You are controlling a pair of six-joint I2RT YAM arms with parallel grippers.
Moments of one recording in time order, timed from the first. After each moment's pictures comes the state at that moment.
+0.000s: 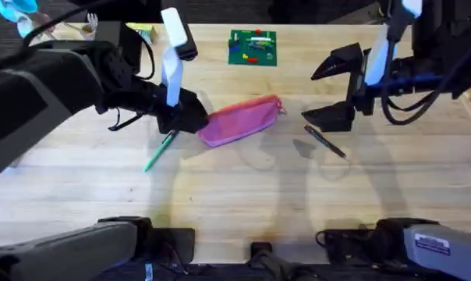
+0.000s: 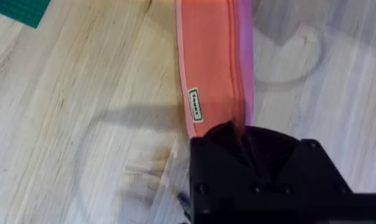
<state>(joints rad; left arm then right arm) 0.00 1.40 0.91 -0.82 0.71 1.10 0.00 1.35 1.02 -0.78 -0.78 -1.03</state>
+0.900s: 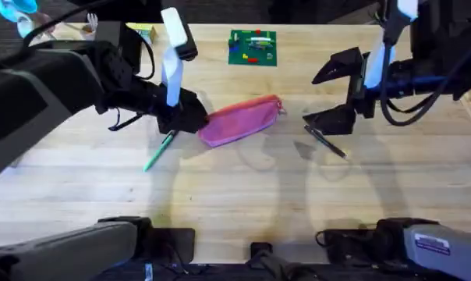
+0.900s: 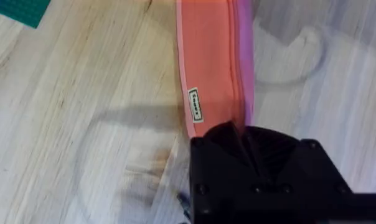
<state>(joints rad) 0.00 1.40 0.91 -0.82 0.71 1.10 0.00 1.35 1.02 -0.82 -0.76 -1.05</state>
